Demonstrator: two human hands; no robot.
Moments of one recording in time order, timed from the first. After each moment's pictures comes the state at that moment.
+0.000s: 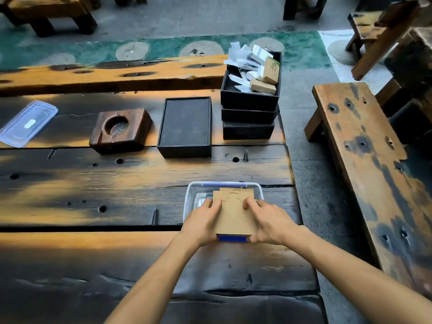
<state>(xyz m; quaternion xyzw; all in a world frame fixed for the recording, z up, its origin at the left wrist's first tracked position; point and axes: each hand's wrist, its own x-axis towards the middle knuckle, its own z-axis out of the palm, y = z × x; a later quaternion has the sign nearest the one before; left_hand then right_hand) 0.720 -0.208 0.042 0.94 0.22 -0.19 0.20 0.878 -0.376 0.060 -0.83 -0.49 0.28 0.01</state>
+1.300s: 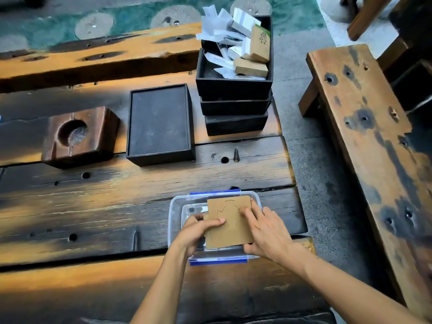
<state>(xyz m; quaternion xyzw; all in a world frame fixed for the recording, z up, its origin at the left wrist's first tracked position) 0.783 -0.172 -0.031 0.43 0.53 -0.14 0.72 0.911 -0.359 -0.022 -0.84 -0.48 0.24 -0.05</state>
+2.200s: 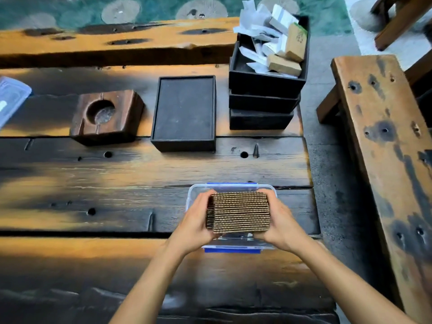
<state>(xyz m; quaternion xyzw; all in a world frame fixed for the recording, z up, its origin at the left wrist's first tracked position) 0.735 -0.154 0.016 0.83 0.24 0.01 0.50 0.905 -0.342 0.009 -0.78 -0.31 0.38 0.38</state>
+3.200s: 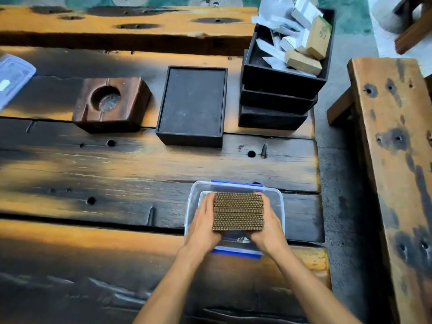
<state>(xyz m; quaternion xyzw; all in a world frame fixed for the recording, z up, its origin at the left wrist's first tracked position) 0.743 -0.179 -0.038 0.82 0.38 -0.02 0.43 0.881 -0.319 -0.039 -0.85 -0.25 0.32 0.33</state>
